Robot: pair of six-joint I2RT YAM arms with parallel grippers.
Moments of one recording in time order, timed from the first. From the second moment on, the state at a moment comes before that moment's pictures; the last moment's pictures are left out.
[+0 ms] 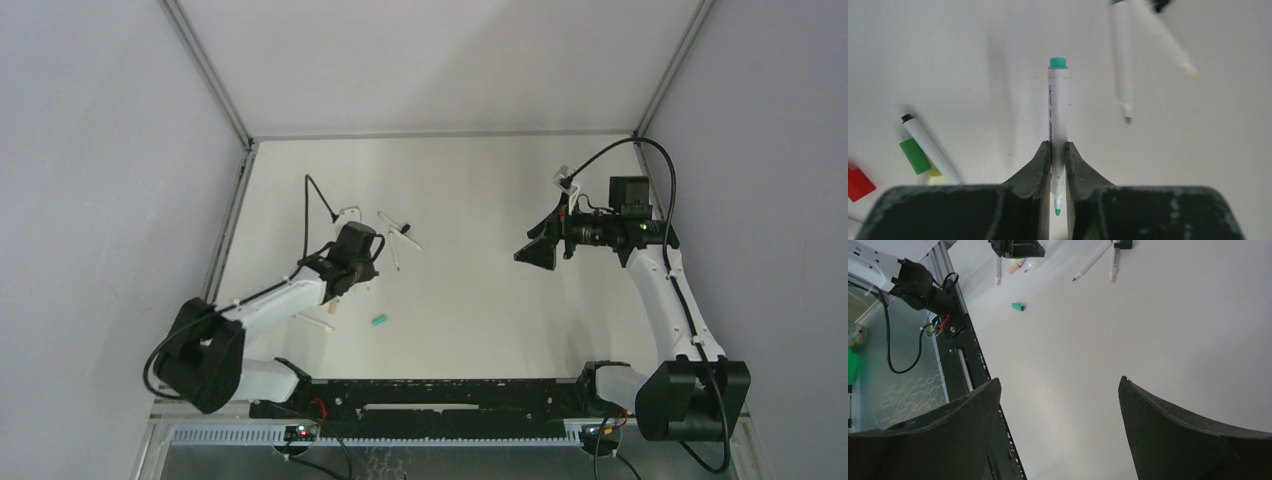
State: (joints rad) left arm -0.54 1.37 0.70 -0.25 -0.37 -0.62; right arm -0.03 1.17 1.01 -0.67 -1.10 -0.34
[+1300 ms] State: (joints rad) left arm -0.88 1.49 0.92 -0.13 0.64 -0.39; right arm 0.75 1.02 0.67 -0.56 -0.56 -1.34
